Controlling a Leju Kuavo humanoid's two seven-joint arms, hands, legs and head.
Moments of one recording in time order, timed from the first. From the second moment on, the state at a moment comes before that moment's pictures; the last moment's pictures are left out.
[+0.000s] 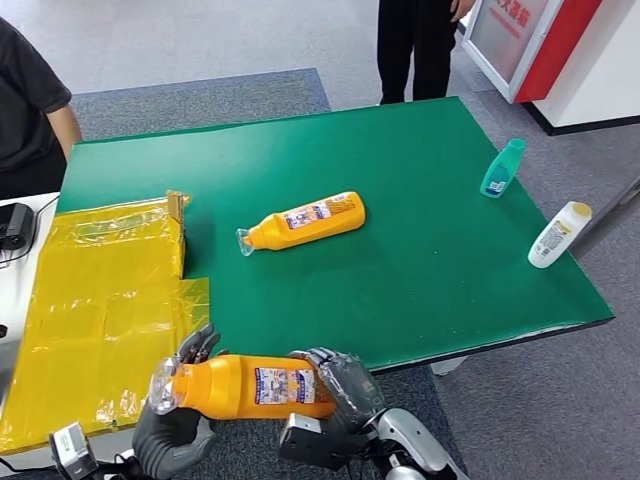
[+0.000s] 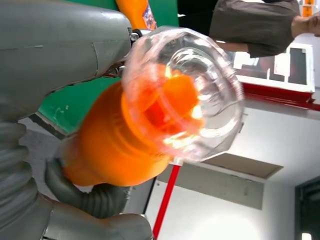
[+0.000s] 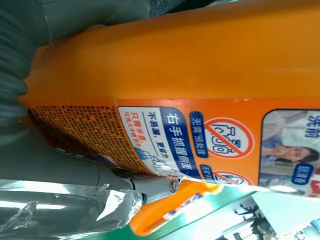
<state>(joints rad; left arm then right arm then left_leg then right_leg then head) 0.23 -0.03 -0.28 -1.58 0.02 -0.51 -0.52 0.03 -0.08 0.59 -1.46 0.74 -0.15 -0.07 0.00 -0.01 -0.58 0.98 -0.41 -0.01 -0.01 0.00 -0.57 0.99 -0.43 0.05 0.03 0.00</state>
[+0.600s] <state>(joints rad) 0.21 0.00 -0.34 -1.57 -0.03 -0.43 -0.52 -0.02 -0.07 0.65 -1.44 0.75 -0.14 -0.08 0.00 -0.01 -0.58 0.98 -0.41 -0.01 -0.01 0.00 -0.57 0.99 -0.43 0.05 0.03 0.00</state>
